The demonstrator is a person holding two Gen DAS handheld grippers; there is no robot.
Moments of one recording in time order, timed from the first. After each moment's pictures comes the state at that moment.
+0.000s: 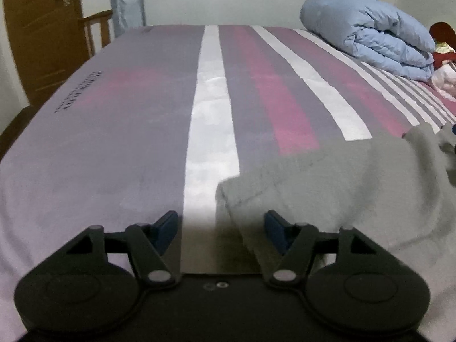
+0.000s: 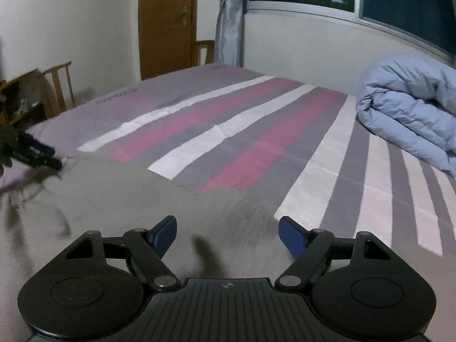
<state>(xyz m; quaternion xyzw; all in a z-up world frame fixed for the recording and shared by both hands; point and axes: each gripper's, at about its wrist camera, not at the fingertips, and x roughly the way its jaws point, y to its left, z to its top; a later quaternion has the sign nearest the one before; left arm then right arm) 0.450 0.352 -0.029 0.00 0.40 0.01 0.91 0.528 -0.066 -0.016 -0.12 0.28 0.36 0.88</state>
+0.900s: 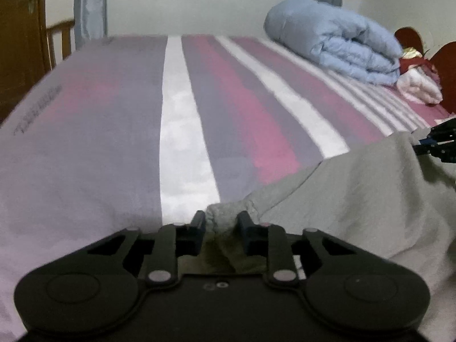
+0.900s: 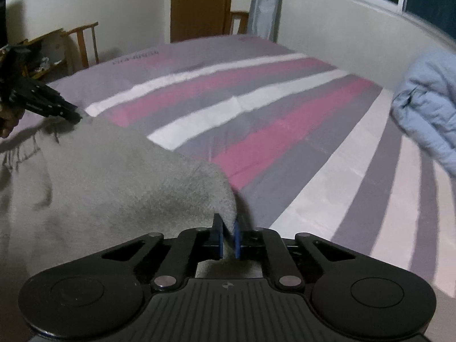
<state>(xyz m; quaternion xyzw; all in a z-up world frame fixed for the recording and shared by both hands) 0.466 0.368 -0.024 -0.01 0.37 -0.08 0.93 0.568 -0.056 -0.033 -0.18 0.32 0.42 0.83</state>
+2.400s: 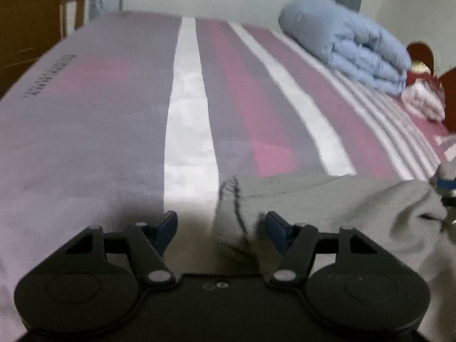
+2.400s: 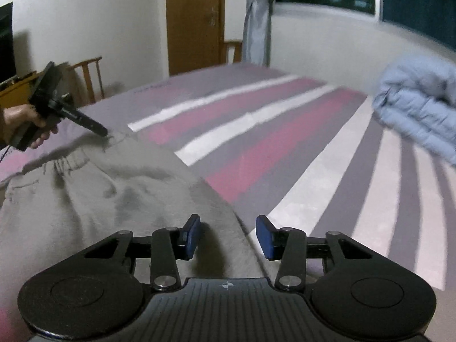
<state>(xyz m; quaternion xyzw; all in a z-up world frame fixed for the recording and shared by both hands) 0.473 0.376 -0.028 -0.07 0.42 -0.08 0.90 0.476 -0.086 -0.026 -0.12 0.29 0.42 0.85</state>
